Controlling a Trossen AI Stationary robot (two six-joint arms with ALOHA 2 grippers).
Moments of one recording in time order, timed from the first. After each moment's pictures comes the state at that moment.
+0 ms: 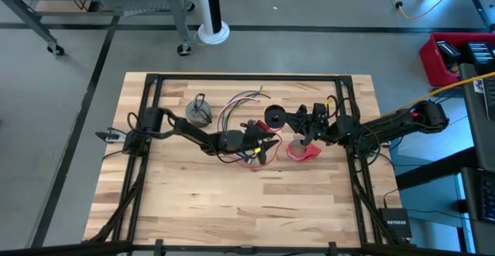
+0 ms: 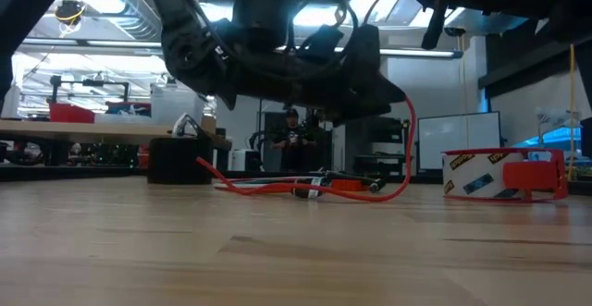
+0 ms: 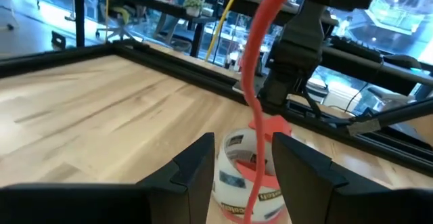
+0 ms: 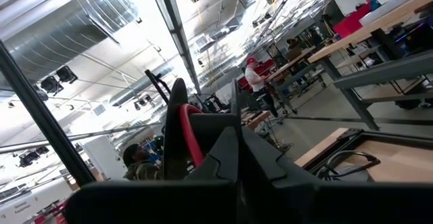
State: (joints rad) left arm -0.04 2.14 1.05 1.03 -0.32 -0.30; right arm 0.07 1.15 0.35 1.18 0.30 0.54
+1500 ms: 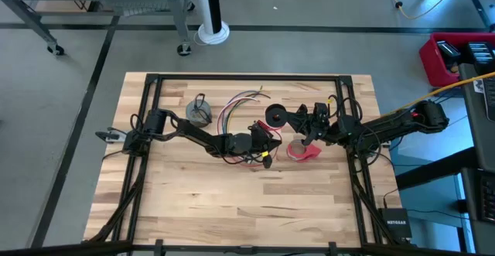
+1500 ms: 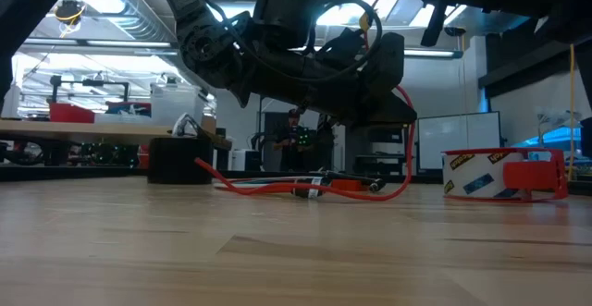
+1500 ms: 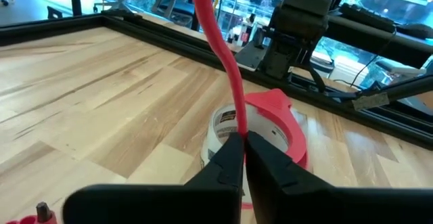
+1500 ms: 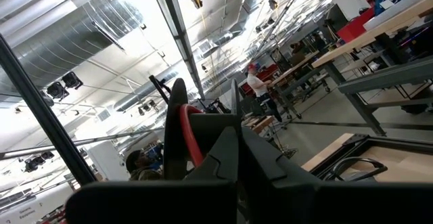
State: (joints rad) left arm -0.06 2.17 1.15 0.85 -0.33 -0.33; right arm 0.07 1.15 0.35 1.21 0.30 0.54
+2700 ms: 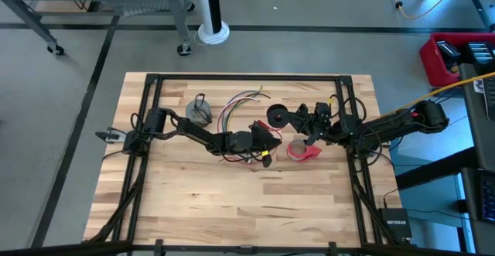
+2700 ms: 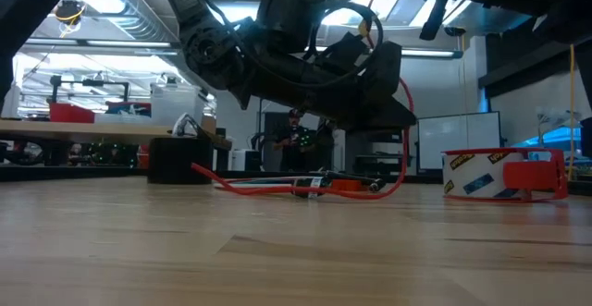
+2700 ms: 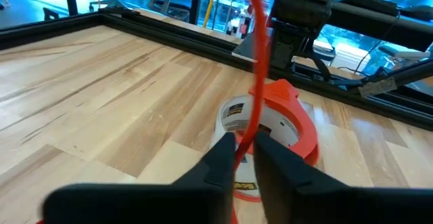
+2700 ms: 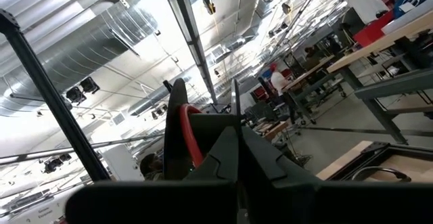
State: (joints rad) left arm -0.04 2.17 1.15 0.82 -0.29 -0.28; right arm 0.07 1.15 0.35 1.26 0.27 0.54
